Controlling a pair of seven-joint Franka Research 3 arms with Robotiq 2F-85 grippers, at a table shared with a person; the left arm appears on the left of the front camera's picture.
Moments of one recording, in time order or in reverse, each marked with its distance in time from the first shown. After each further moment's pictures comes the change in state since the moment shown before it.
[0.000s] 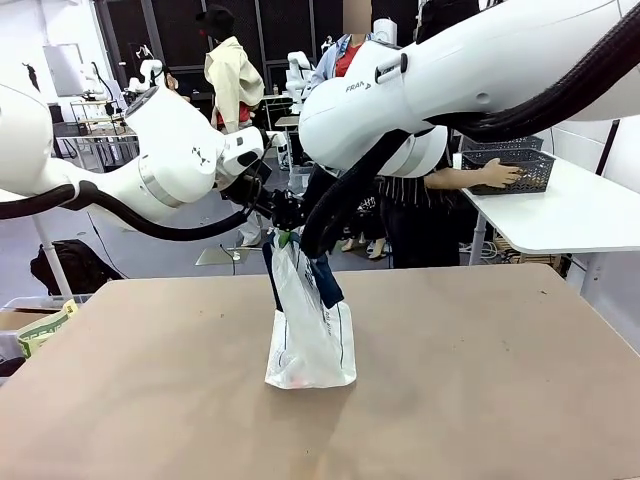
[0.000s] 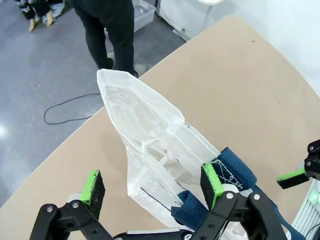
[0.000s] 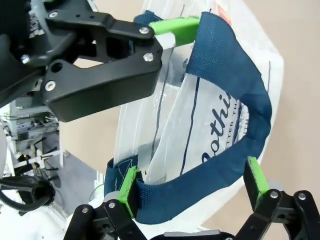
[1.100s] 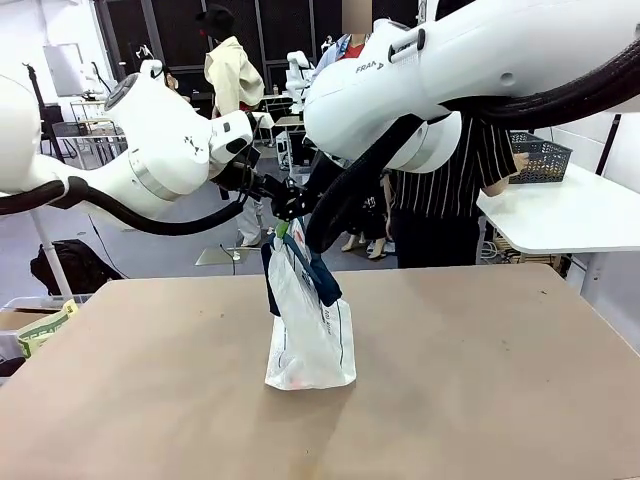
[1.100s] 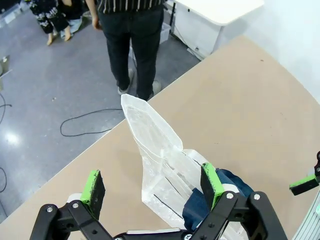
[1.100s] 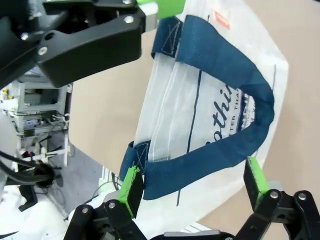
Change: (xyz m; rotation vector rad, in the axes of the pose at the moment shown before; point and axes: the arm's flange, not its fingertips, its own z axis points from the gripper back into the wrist) left arm 0.005 0.001 0.031 0.072 -0.089 0.003; right arm -0.015 0.002 0.023 0.044 -0.050 0.028
